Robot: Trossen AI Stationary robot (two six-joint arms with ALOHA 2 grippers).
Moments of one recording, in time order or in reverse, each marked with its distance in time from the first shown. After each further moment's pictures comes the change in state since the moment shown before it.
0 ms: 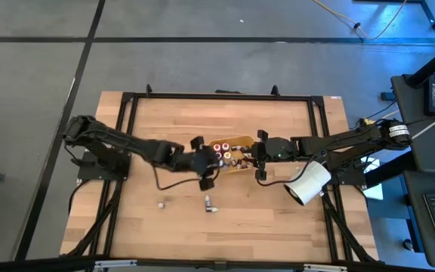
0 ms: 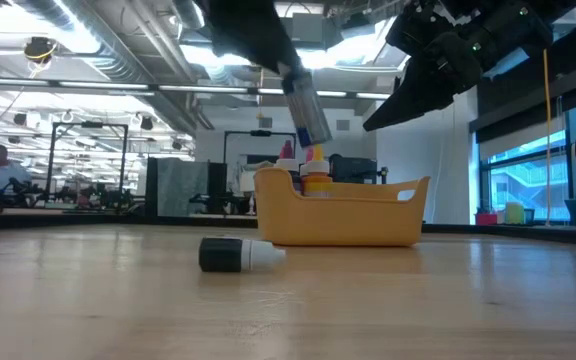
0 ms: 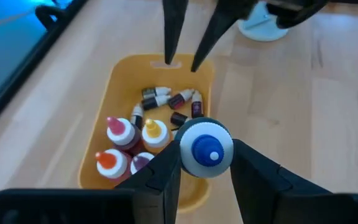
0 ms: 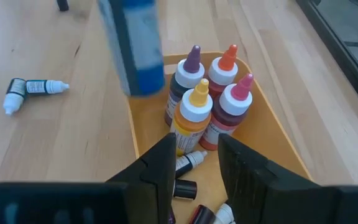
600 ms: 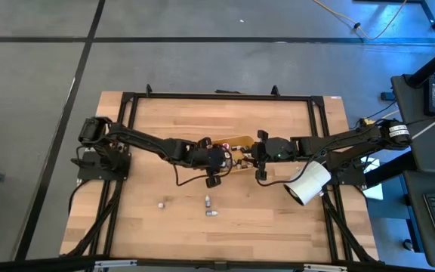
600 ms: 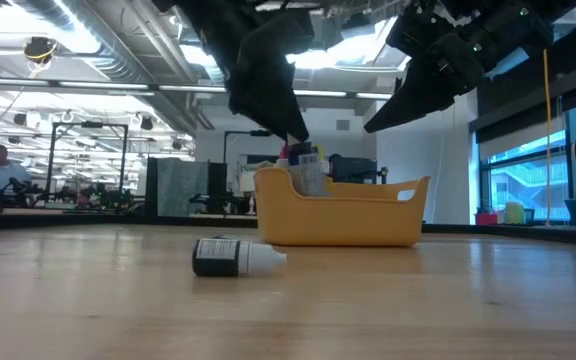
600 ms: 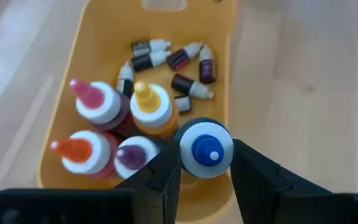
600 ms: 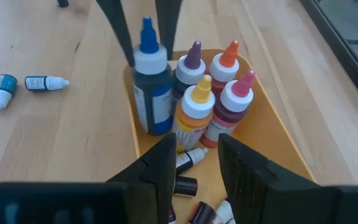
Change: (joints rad) left arm 0.111 0.163 -0.001 0.026 0.142 0.015; right arm 0.000 0.000 0.000 -0.011 0.000 0.000
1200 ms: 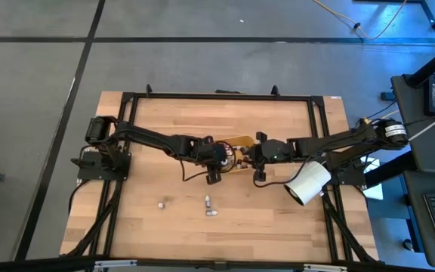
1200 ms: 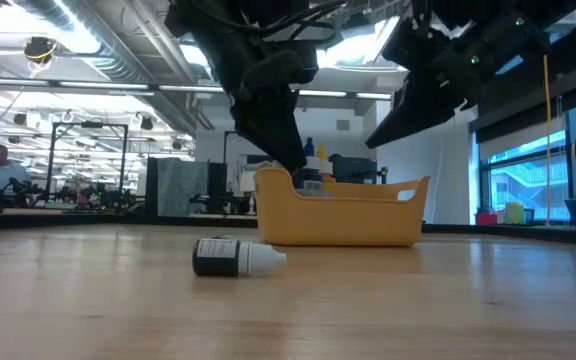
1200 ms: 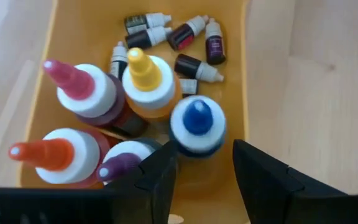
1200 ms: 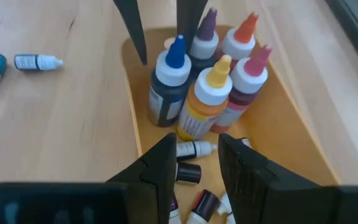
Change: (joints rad) left arm 0.066 0.058 0.001 -0.003 0.102 0.058; right arm 0.000 0.048 0.001 -0.012 0.000 0.003
